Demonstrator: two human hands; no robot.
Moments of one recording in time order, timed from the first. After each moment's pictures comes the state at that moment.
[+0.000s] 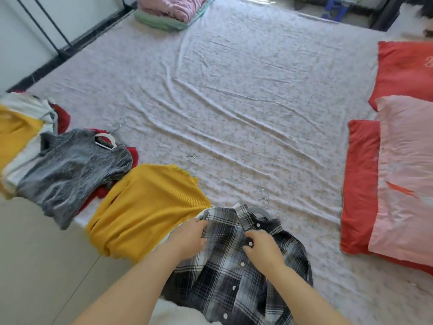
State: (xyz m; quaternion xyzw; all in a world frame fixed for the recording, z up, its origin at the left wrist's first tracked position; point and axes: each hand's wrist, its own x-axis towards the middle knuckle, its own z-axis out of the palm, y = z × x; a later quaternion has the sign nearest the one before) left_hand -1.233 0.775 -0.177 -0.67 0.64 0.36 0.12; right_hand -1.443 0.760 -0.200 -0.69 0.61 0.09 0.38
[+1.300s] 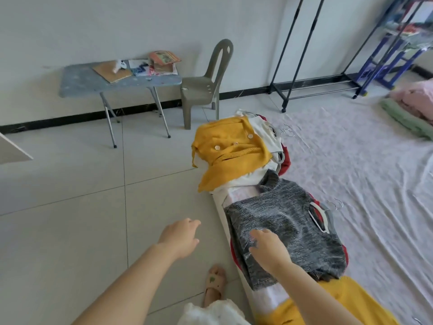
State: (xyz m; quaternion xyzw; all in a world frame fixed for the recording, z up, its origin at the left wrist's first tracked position) left_hand -0.535 1.006 -0.151 -0.89 0.34 0.31 -0.01; right_hand -0.678 0.817 -0.178 -0.91 0.28 0.21 0.23
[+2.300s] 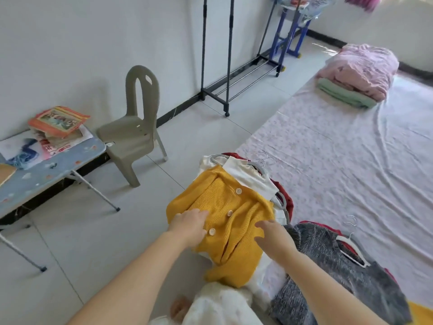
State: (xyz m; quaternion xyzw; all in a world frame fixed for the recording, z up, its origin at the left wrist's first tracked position) left_hand -0.107 0.740 -0.142 -0.75 0.59 0.28 0.07; right_hand -0.323 0.654 -0.166 -0.80 0.52 0.13 0.26
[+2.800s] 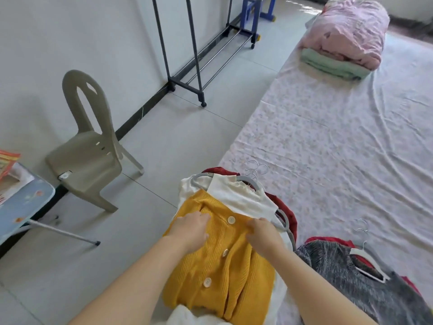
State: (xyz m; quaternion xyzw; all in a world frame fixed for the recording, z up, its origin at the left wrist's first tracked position) left_hand -0.054 0.548 -0.198 -0.68 0.65 0.32 0.11; right_hand -0.255 0.499 -0.236 -0.71 0.60 0.14 0.35
